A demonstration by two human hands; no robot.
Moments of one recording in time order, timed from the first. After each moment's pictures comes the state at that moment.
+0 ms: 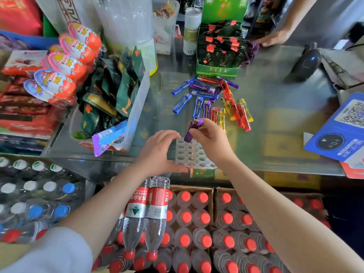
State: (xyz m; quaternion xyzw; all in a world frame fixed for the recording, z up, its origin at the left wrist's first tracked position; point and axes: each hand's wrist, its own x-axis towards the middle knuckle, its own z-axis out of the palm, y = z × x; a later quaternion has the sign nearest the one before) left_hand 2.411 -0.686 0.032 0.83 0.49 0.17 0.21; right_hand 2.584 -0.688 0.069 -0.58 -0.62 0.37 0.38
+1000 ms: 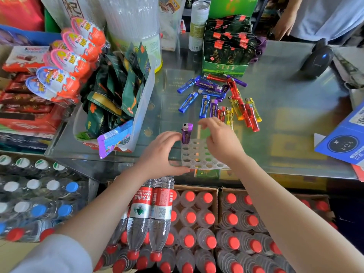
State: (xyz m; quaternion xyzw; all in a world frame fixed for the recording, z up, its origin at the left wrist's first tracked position) left_hand 2.398 -0.685 0.027 0.83 0.45 0.22 0.25; right_hand 2.590 -0.676 0.064 -0.59 -0.76 0.16 0.20
